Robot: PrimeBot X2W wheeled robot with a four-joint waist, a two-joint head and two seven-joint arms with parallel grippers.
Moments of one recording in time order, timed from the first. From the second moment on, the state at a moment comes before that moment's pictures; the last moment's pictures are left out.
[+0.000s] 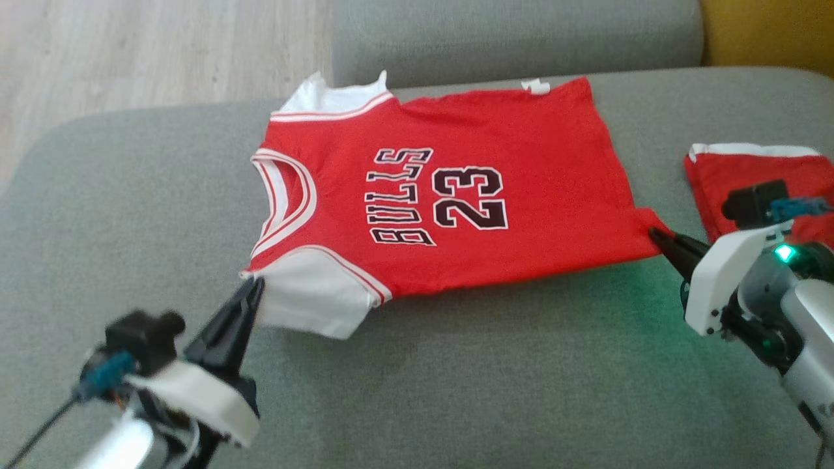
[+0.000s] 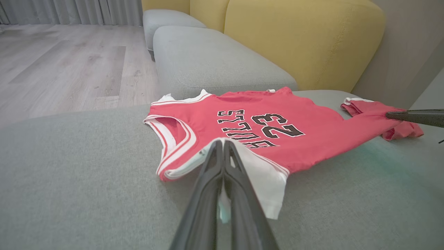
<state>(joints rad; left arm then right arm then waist) -0.13 0.59 -0.60 -0.09 -0.74 0.10 0.04 -0.49 -0.57 0.65 0.50 0.80 0.13 0.28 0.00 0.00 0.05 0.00</state>
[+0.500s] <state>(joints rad) -0.46 0.58 -0.61 0.17 -0.69 0.03 0.16 -0.65 -0.45 0.52 0.63 0.71 0.13 0.40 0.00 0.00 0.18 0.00</state>
